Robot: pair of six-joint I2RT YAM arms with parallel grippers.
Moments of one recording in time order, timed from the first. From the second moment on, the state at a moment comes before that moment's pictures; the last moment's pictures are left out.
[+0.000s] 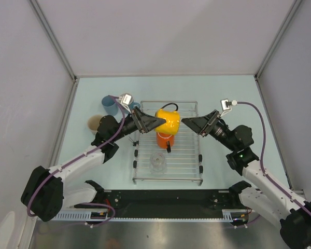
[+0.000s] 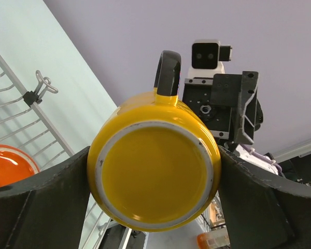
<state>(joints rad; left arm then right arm) -0.56 1.15 0.60 0.72 0.53 -1.09 0.46 0.81 0.51 0.58 -0.45 1.12</state>
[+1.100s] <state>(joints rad) -0.59 1.17 0.56 0.83 0.56 -1.09 0.59 1.12 0.59 0.86 -0.47 1.27</state>
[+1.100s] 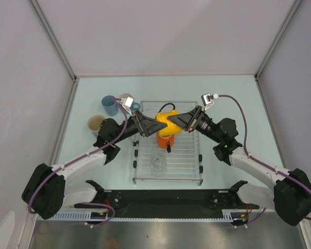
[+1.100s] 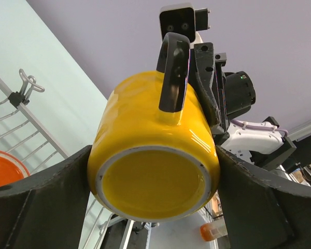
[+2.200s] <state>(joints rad) -0.55 1.17 0.70 0.57 0.62 -1.02 0.52 0.84 0.61 0.43 -0.49 1.05</state>
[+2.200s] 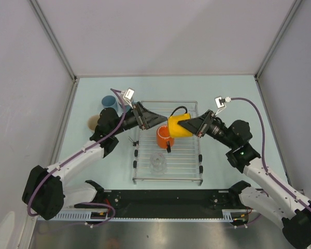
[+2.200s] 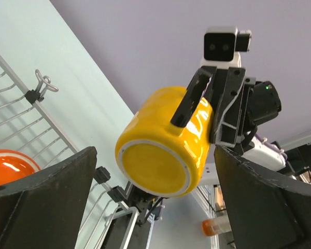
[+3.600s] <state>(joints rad) -0.53 0.95 0.71 -0.17 0.18 -0.83 0.08 1.87 1.55 -0.69 0.43 0.72</state>
